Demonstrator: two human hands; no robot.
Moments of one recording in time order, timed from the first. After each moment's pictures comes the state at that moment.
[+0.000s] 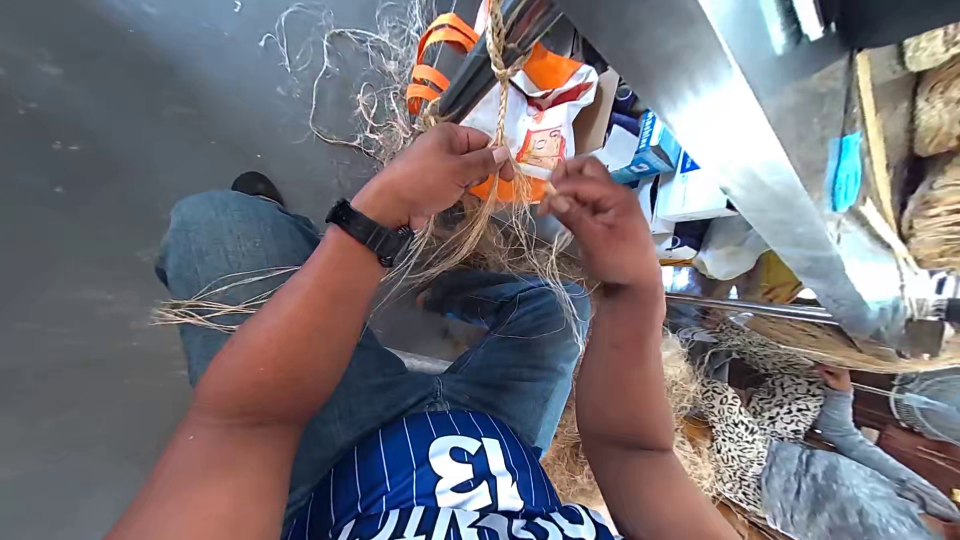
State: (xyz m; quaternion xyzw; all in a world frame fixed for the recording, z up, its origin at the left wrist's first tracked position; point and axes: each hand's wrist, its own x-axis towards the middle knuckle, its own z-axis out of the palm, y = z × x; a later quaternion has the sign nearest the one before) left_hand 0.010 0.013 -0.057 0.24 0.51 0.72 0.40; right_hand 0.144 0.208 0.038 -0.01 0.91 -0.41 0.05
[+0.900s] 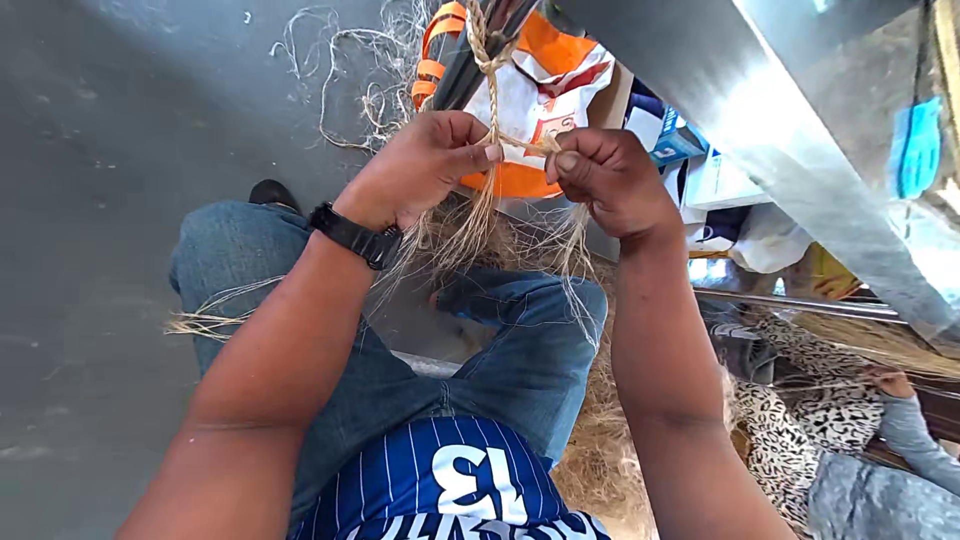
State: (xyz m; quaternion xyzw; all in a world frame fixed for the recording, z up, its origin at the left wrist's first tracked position) left_hand 0.004 0.015 -0.056 0.22 0.53 0.72 0.39; right_hand 0.100 0.259 0.017 -0.06 0.82 -0.55 0.12
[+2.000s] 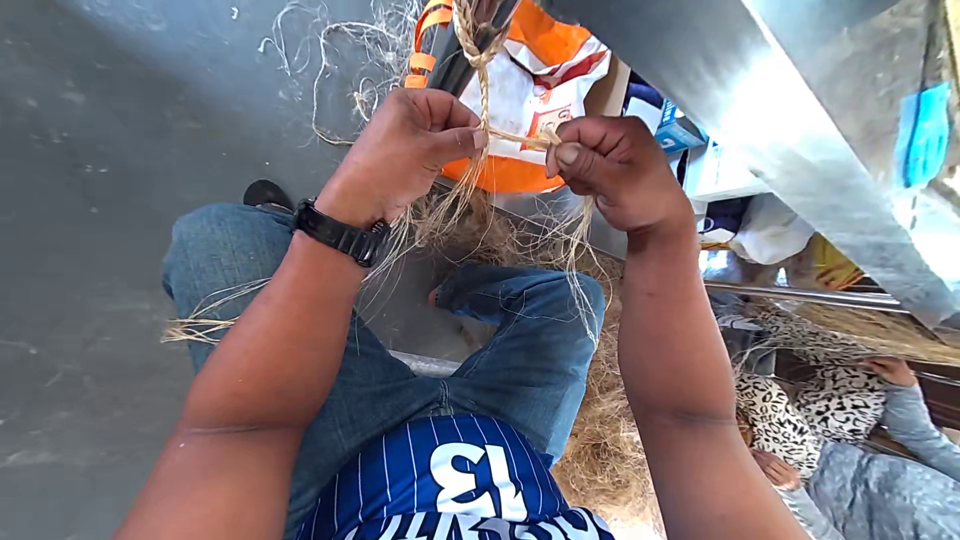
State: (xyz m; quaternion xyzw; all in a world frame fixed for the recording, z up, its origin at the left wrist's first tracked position) left_hand -0.003 0.013 -0.055 0.22 0.57 0.72 0.32; right_hand 0.099 0.262 0.028 -0.08 0.84 -0.52 0.12
